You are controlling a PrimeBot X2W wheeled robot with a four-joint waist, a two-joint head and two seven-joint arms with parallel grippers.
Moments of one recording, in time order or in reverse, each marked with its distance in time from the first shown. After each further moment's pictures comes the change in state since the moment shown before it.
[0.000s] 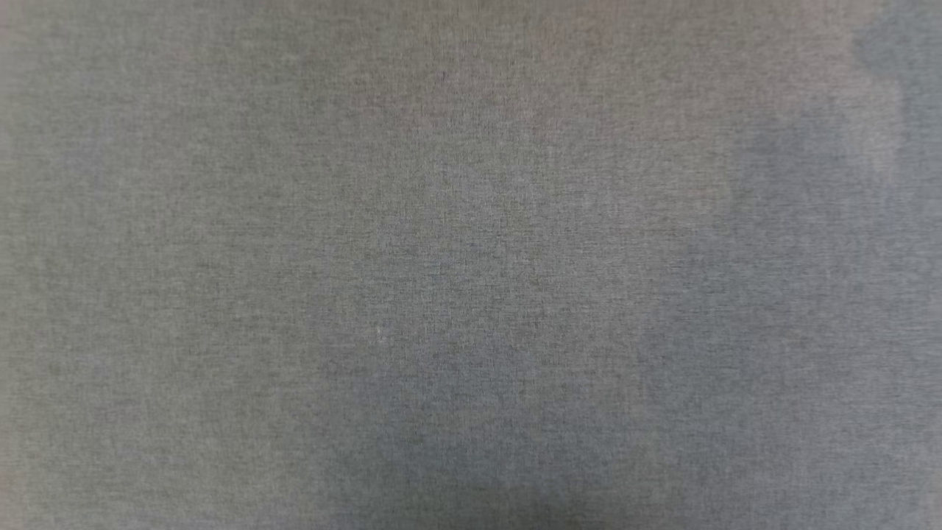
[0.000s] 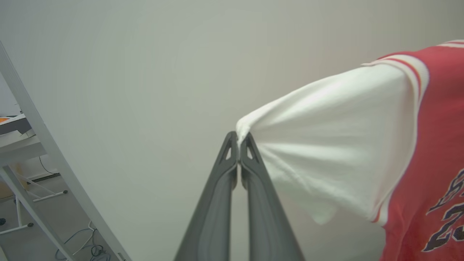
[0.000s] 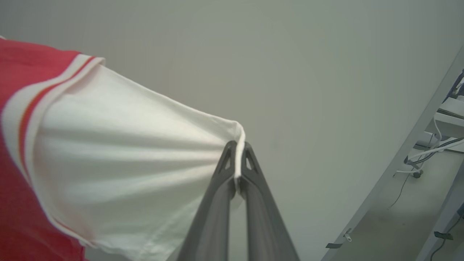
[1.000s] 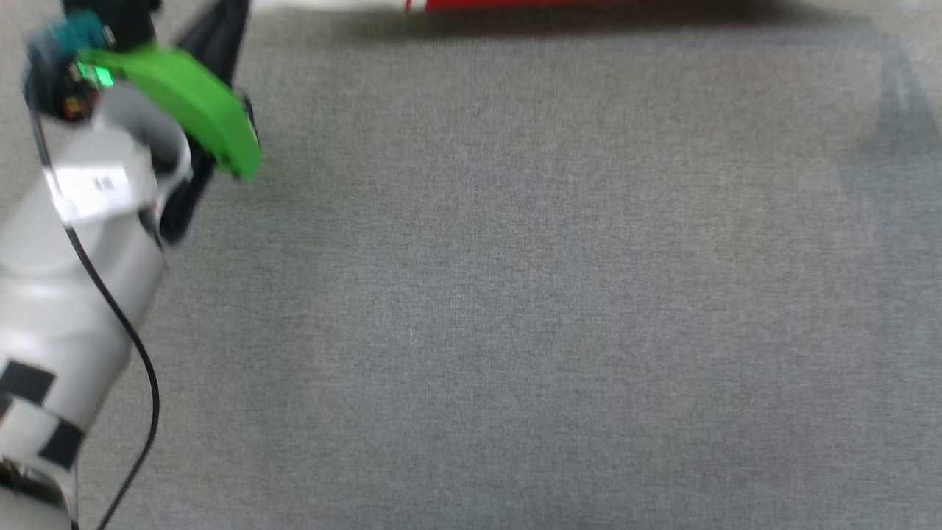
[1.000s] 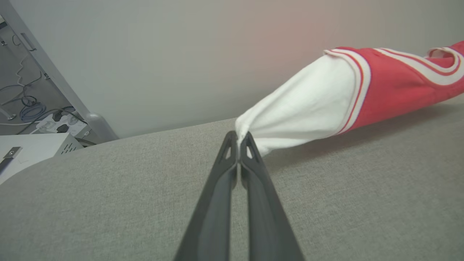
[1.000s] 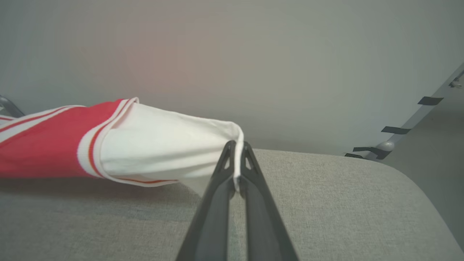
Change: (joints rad) left arm 0.607 -0.069 -0.310 0.174 -0.273 -0.008 -0.297; right arm 0.508 0.038 0.233 0.175 0.295 -0.001 -0.210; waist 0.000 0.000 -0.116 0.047
